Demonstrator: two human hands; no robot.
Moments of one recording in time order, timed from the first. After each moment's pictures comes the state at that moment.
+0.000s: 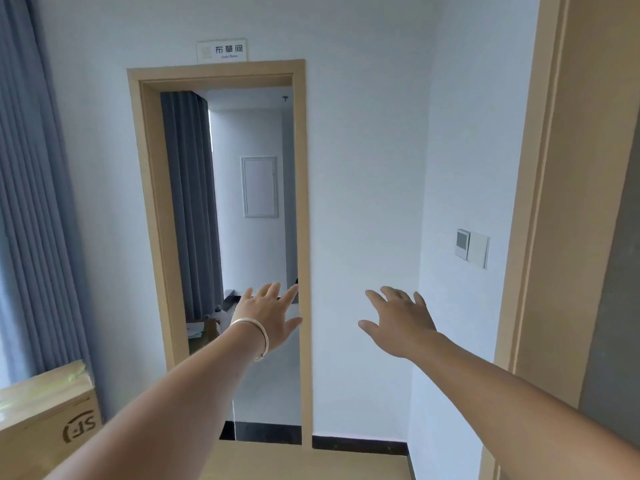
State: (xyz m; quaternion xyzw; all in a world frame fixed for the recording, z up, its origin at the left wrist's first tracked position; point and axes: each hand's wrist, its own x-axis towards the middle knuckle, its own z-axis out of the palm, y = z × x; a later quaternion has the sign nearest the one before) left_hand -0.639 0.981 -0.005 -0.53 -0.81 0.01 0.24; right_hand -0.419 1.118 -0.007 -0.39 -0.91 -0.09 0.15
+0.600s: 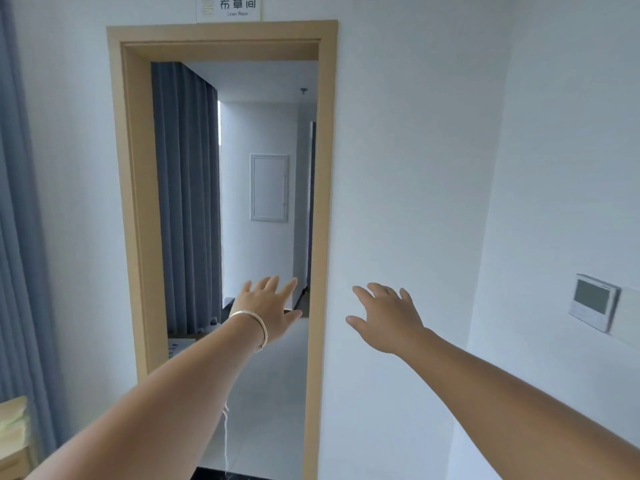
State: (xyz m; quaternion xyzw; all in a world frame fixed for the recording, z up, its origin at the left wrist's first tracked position) left_hand -0.869 1.198 0.009 -0.51 -0.83 -0.02 0.23; right_hand -0.670 1.335 0.010 -0.33 -0.92 -0.11 0.16
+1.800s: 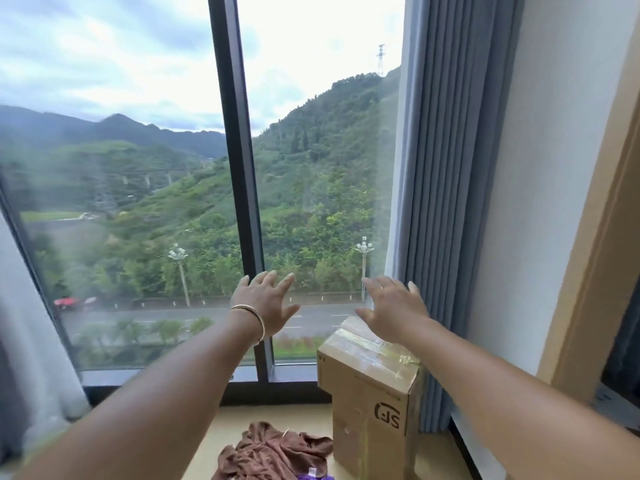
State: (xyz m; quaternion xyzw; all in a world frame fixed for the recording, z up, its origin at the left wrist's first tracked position) left_hand -1.158 0.811 -0.044 0.18 -0.97 0.14 0.11; right_hand -1.270 1.039 -0.047 0.34 -0.93 0.08 0.10
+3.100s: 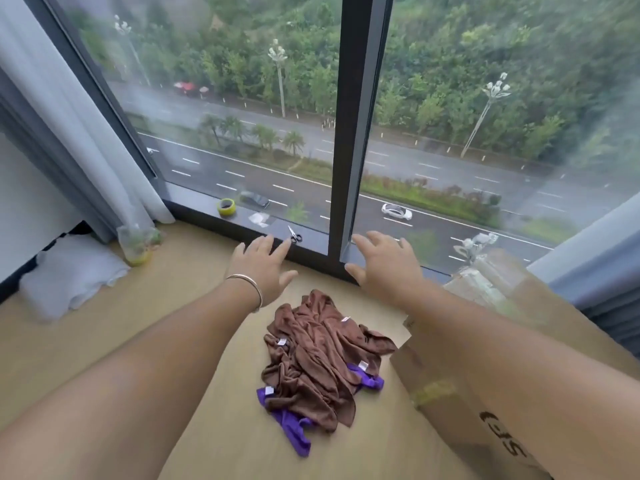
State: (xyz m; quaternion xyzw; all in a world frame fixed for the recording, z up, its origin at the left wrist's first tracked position) left_hand -1.323 0.455 -0.345 0.37 -0.93 0.03 -0.09; right_hand -1.513 0.603 -0.322 0.54 -0.84 0.03 -0.06
